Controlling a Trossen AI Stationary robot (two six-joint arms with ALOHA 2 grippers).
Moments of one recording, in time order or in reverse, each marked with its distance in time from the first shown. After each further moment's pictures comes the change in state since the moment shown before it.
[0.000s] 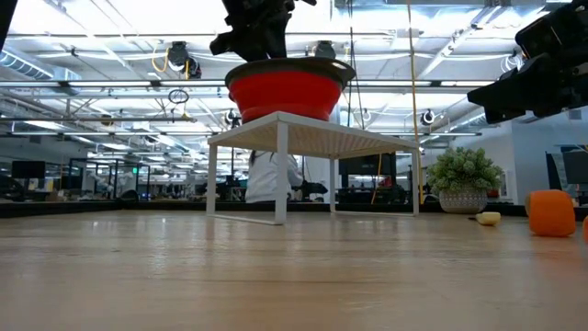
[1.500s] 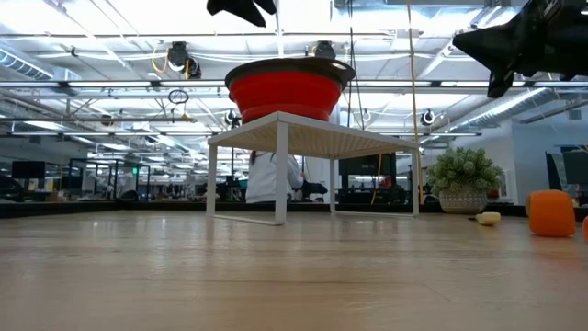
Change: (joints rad) left arm 0.018 -0.204 0.011 0.044 0.037 0.371; right arm 0.000 0.001 0.000 0.403 0.232 0.069
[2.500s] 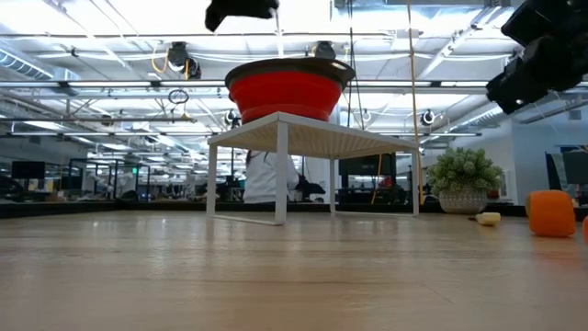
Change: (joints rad) left arm -0.035 -0.223 -0.471 0.567 0.060 -0.006; right arm 0.000 0.139 0.326 -0.925 -0.293 0.182
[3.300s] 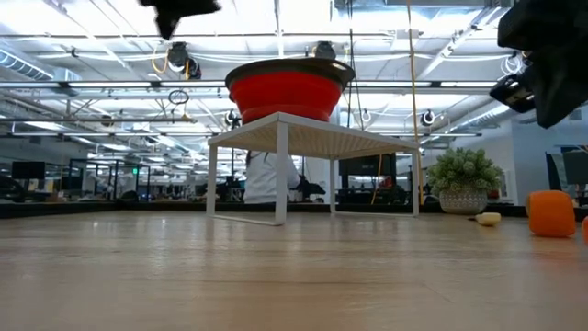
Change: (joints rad) left arm -0.061 -0.415 -0.423 0.208 0.050 0.052; right arm 0.000 0.403 0.257 -0.369 -0.209 -0.004
